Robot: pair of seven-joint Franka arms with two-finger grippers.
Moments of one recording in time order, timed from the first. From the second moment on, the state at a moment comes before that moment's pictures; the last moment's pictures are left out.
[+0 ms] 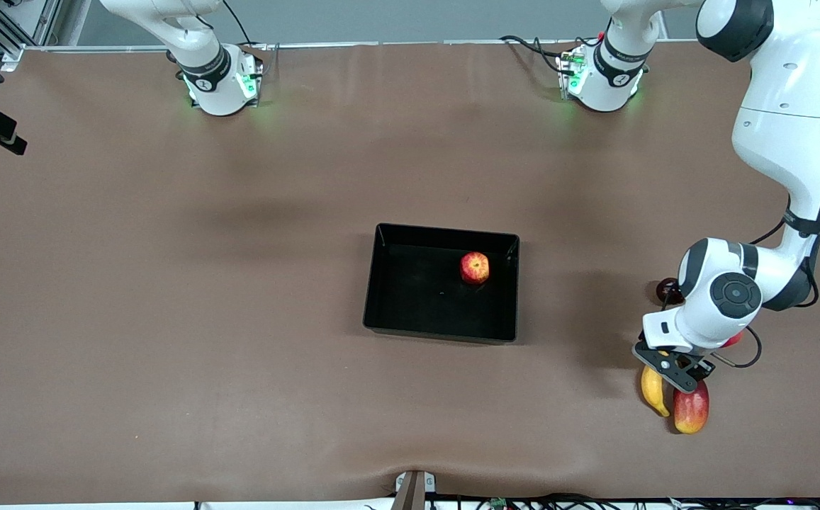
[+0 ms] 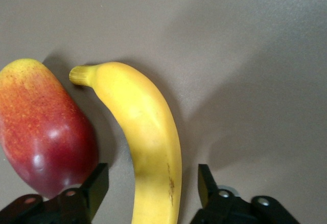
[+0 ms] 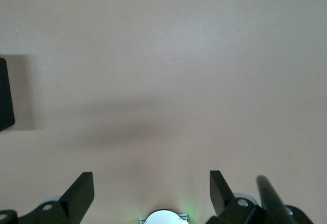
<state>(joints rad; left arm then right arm) 0.19 0.80 -0.24 -1.57 0.51 2.49 0.47 0.02 -0.04 -0.10 -1.45 -0.02 1.35 0.02</state>
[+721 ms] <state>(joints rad) 0.19 0.63 -0.38 -1.53 0.44 2.25 0.42 0.03 -0.04 -0.10 -1.46 0.00 1.36 0.02</state>
